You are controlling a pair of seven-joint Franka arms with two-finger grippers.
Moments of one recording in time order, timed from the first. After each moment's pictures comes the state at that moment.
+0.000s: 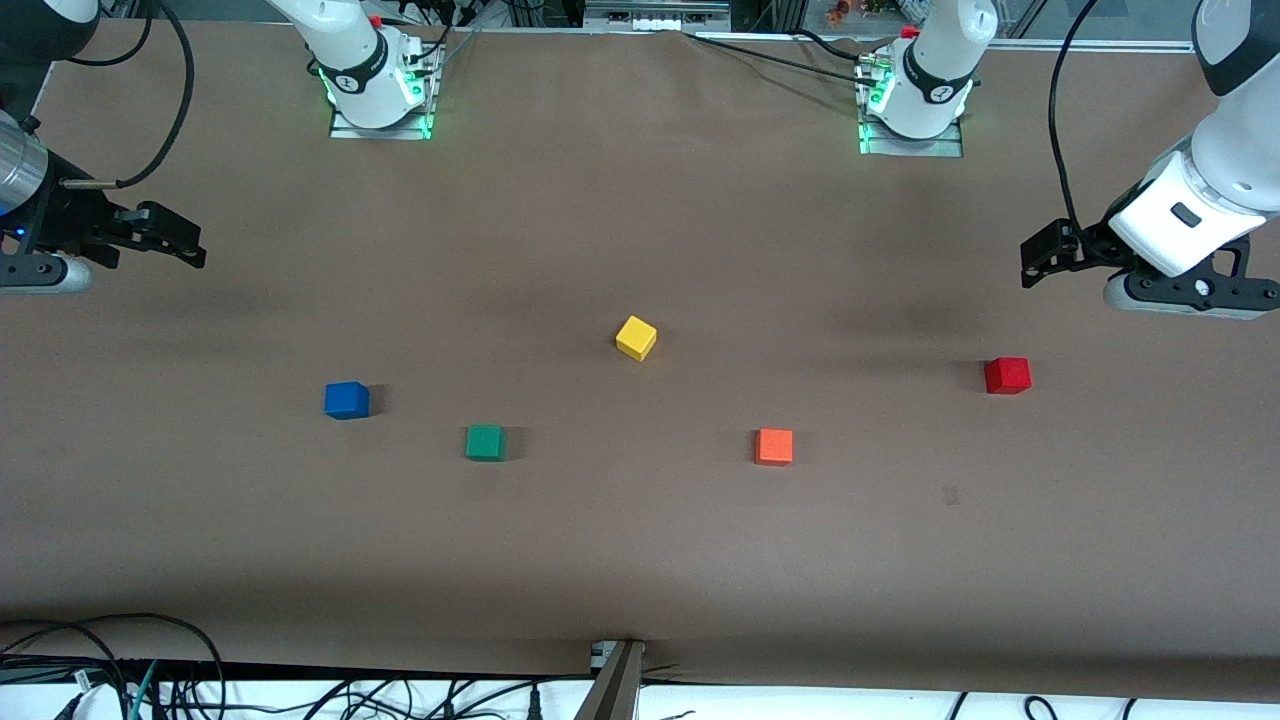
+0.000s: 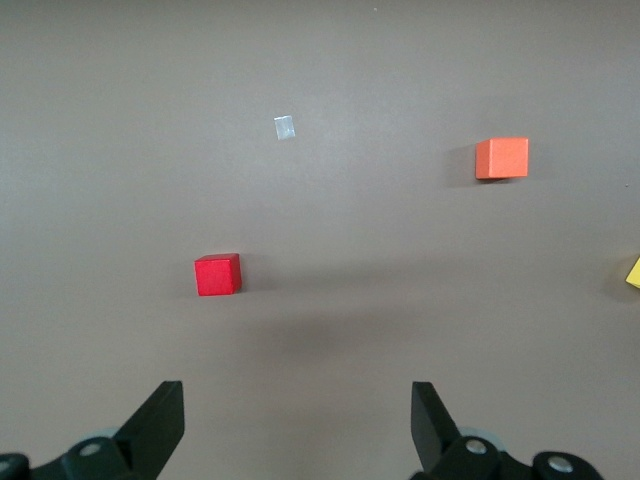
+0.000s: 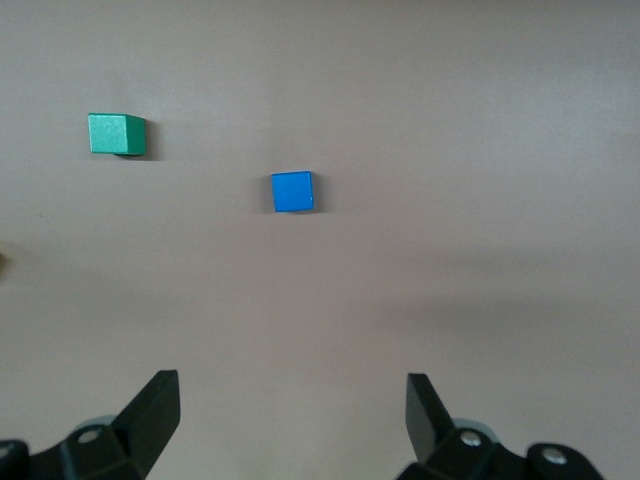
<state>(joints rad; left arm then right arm) -0.10 0.06 0.00 -1.61 0.00 1.64 -0.02 -0.01 0.06 0.04 -1.59 -0.01 1.59 0.01</state>
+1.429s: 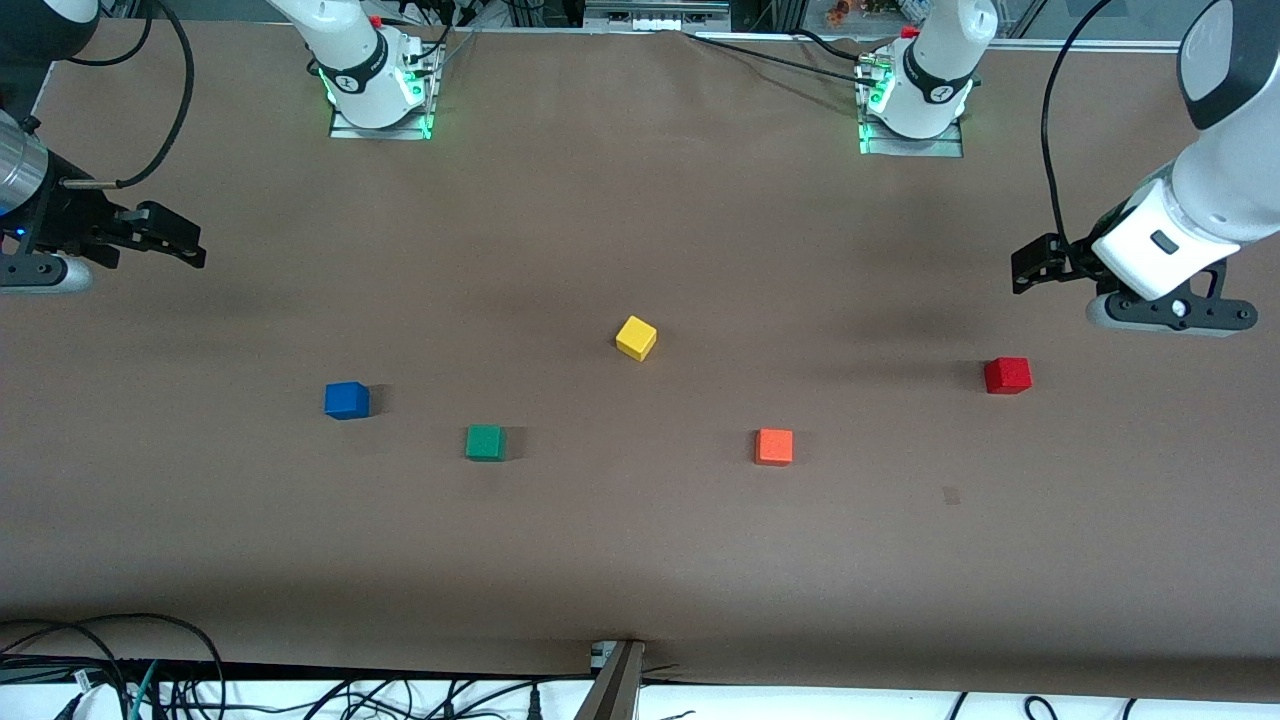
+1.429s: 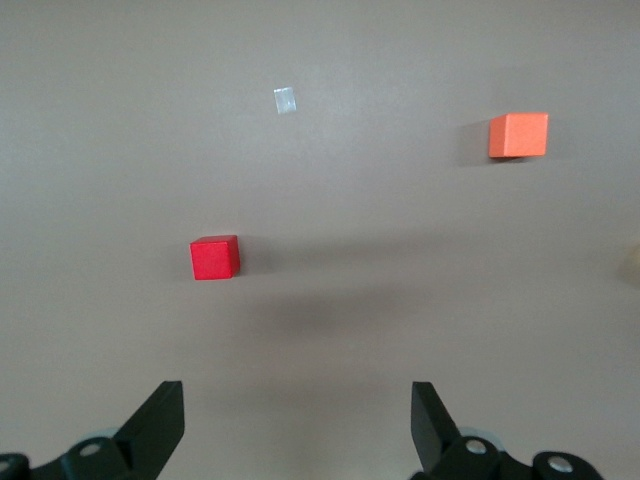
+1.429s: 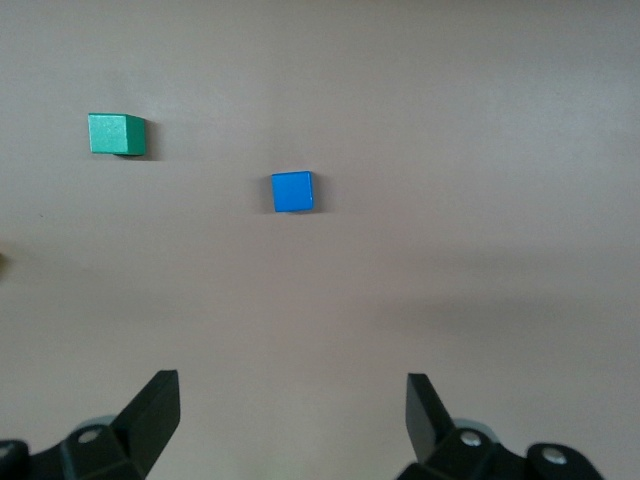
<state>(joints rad) -0.09 0.11 0.00 -1.61 0.00 1.62 -0.02 -0.01 0.06 0.04 -1.58 -0.01 1.59 0.01</state>
